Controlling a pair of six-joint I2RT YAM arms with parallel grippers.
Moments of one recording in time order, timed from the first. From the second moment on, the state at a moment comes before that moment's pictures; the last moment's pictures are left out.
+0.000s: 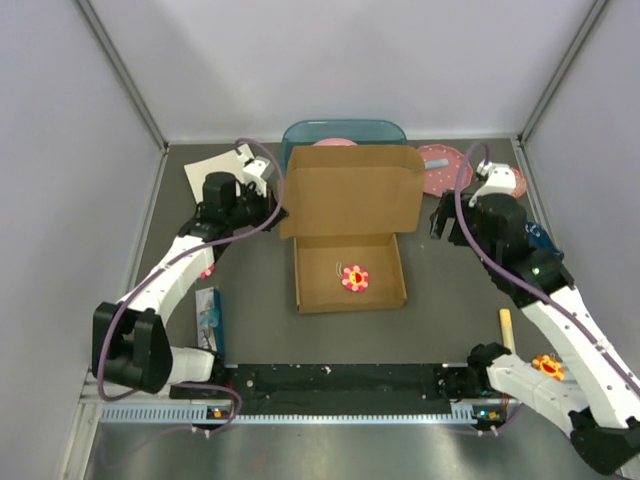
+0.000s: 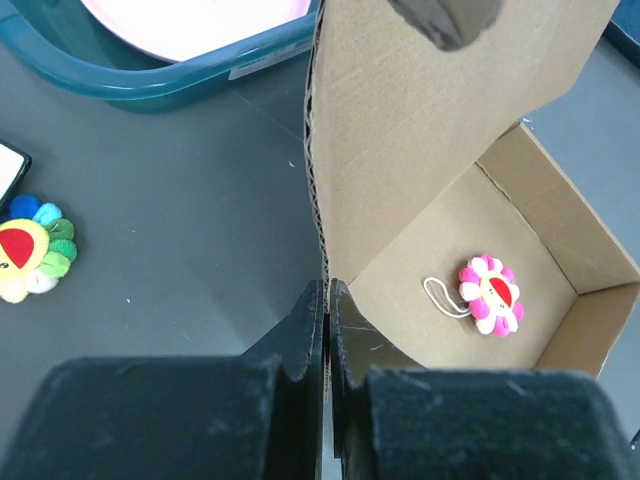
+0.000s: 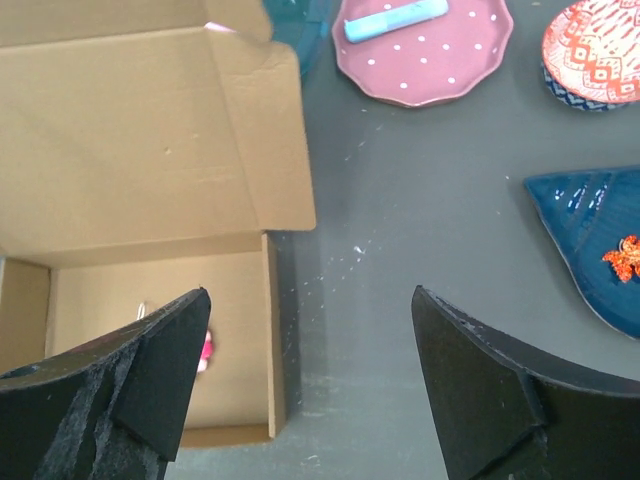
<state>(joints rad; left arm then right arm) -0.22 1.35 0.96 -0.09 0.51 -0.07 0.52 0.83 1.02 -0.63 0.38 0.35</state>
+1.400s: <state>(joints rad) -0.32 1.13 0.69 0.03 0.36 -0.02 0.36 0.89 0.64 -0.14 0.03 0.36</state>
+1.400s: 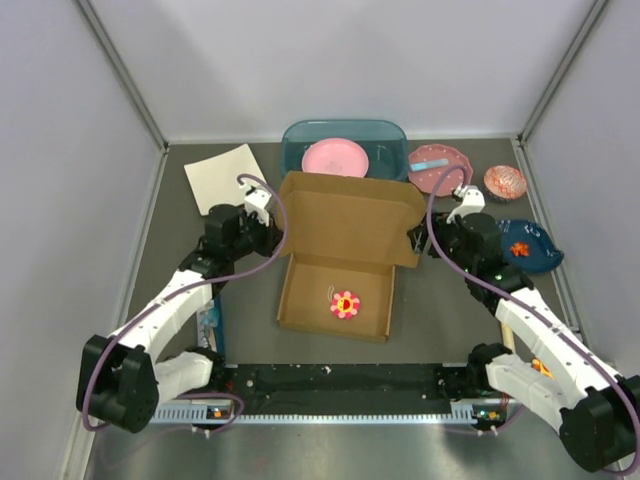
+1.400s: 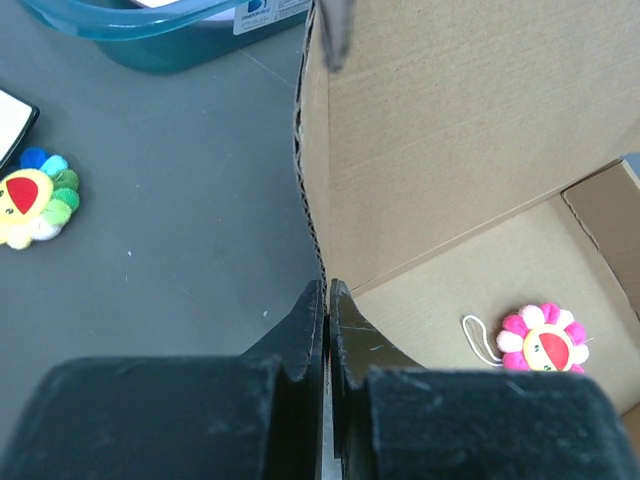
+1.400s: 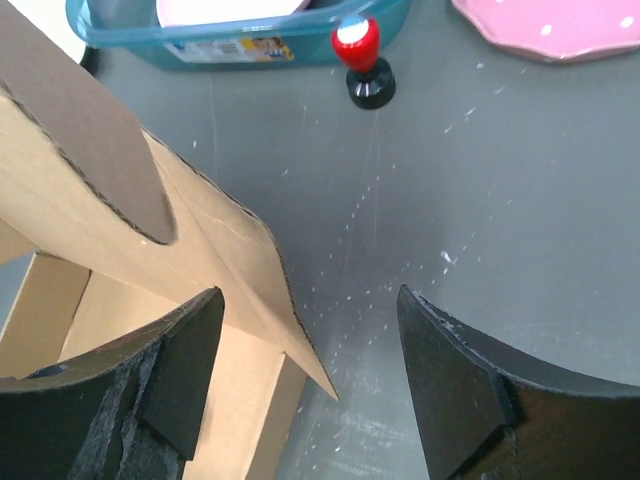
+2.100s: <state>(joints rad) -0.41 1.08 0.63 0.06 0.23 -0.11 0.46 0.93 0.62 -0.07 0.04 0.47</state>
